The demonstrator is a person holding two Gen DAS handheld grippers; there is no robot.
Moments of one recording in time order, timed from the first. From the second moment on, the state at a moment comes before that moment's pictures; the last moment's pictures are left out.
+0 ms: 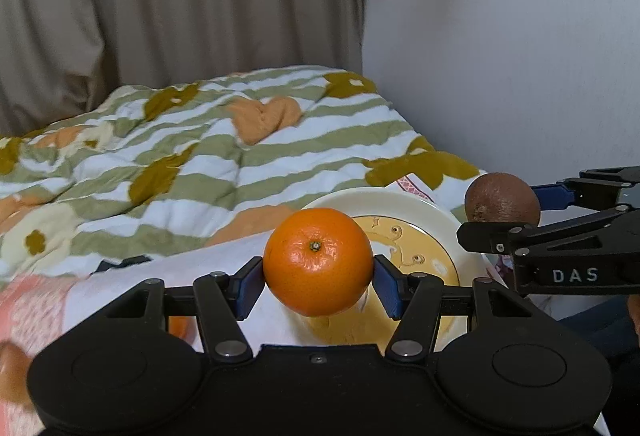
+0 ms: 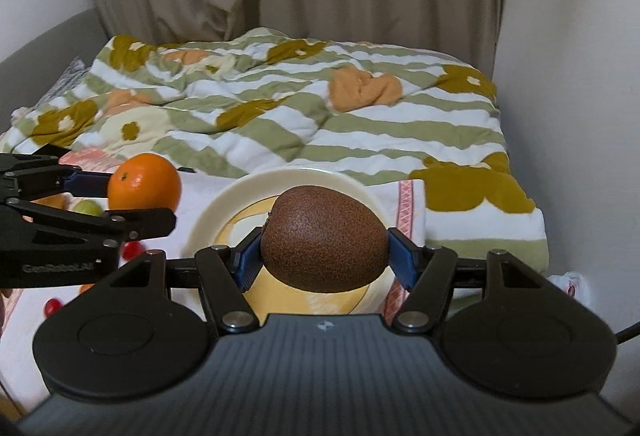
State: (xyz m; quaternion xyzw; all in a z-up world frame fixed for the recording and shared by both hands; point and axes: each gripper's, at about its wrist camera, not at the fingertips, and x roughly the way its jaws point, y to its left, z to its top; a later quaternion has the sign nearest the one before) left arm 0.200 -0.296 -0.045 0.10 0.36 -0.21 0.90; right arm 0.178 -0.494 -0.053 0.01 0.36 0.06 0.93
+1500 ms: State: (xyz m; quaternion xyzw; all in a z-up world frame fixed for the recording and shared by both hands) left arm 0.237 -0.295 -0.077 0.15 0.41 -0.19 0.88; right arm 0.257 -0.476 -0.115 -0.06 0.41 0.08 0.91
